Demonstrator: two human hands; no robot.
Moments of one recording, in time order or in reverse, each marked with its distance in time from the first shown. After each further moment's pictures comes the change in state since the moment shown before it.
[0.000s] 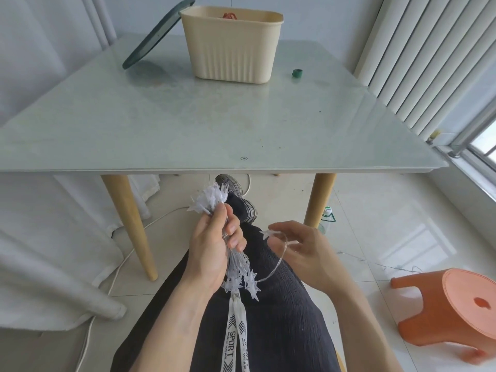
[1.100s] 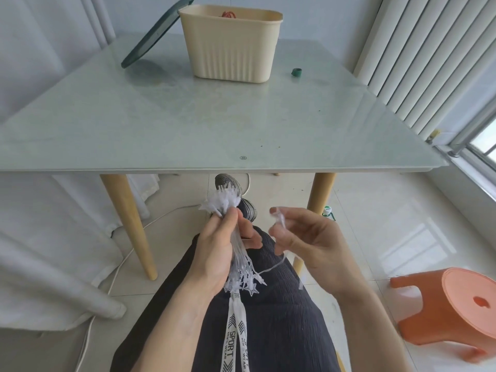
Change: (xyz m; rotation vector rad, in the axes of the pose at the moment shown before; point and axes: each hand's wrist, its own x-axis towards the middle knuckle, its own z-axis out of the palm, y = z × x) left_hand -0.005 -0.004 0.002 0.168 -0.056 0.009; right_hand -0.011 -0.032 -0.010 0.619 -0.051 -0.091
